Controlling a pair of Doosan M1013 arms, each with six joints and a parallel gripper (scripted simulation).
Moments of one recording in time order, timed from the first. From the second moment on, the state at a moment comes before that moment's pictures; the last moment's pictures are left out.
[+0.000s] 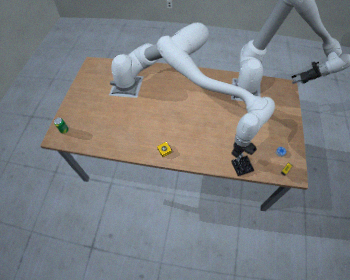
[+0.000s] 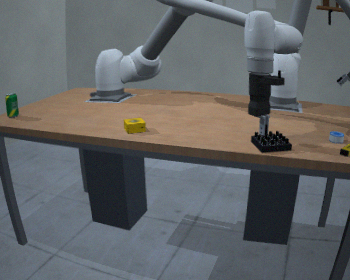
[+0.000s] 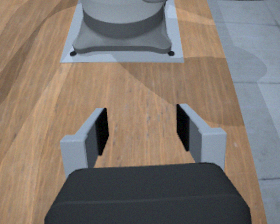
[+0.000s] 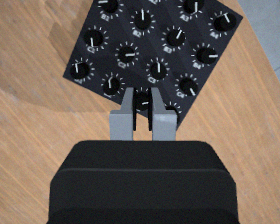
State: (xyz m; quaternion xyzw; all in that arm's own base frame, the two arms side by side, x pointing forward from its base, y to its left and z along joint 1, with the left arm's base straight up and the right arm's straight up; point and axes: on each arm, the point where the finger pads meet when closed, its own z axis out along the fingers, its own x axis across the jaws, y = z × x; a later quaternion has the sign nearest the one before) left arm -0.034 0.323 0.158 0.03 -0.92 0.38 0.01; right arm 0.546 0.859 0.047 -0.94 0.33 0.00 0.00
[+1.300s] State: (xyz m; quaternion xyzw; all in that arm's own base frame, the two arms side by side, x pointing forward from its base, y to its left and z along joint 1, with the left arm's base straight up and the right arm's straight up) left arm -0.034 0.323 0.158 0.03 -0.92 0.38 0.01; right arm 0.546 0.859 0.047 -0.91 0.41 0.00 0.00
